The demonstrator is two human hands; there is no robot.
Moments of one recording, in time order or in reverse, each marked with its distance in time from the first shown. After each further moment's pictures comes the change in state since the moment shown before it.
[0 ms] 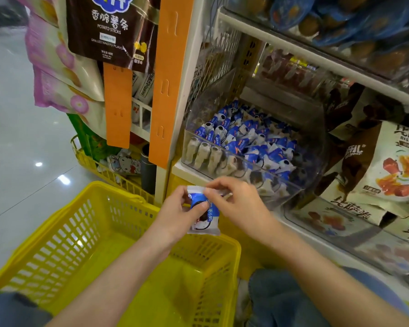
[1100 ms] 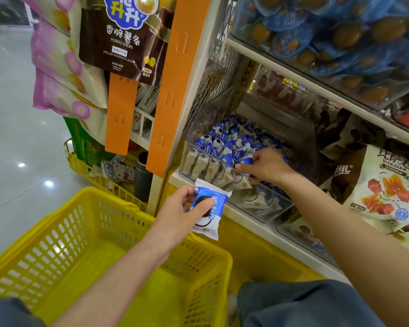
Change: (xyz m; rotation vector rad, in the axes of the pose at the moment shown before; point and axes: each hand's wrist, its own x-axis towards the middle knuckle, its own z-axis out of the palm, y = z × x) left_hand 0.001 0.018 0.002 -0.022 0.002 0.098; right_hand 0.089 0.035 -0.077 -0.312 -0.043 0.337
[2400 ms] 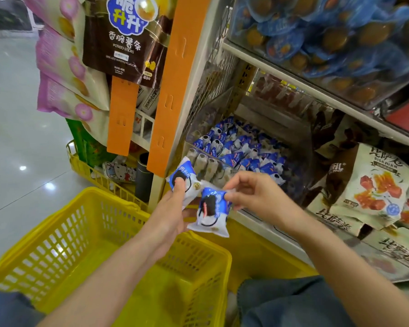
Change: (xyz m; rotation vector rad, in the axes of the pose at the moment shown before) left_hand -0.003 0.005 -0.004 -0.275 -0.052 -0.202; right_hand -0.106 -0.028 0.008 0.562 -0.220 -0.289
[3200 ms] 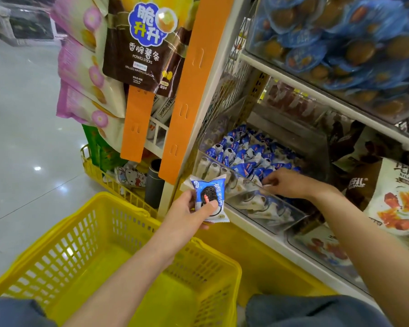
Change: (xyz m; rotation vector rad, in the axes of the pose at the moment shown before) left_hand 0.003 0.006 -0.005 0.230 0.049 0.145; right_hand 0.076 0.042 -0.070 -0.794 -0.124 0.297
